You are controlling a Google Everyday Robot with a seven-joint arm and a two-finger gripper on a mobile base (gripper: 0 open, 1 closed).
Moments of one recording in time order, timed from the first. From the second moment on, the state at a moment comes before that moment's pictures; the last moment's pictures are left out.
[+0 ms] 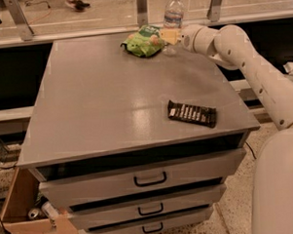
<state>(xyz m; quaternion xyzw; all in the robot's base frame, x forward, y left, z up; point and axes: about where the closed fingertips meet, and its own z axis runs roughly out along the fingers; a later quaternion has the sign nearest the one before) 0.889 -0.122 0.904 -0.19 0.72 0.22 0.63</state>
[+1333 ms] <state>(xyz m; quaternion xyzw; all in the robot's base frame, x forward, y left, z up) 0.853 -0.138 0.927 -0.21 0.72 0.20 0.63</state>
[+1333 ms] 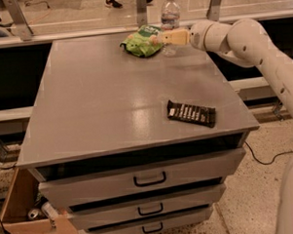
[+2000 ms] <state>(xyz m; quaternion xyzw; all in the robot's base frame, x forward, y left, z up) 0.765 -0.166 1.017 -0.28 0.70 0.17 0.63</state>
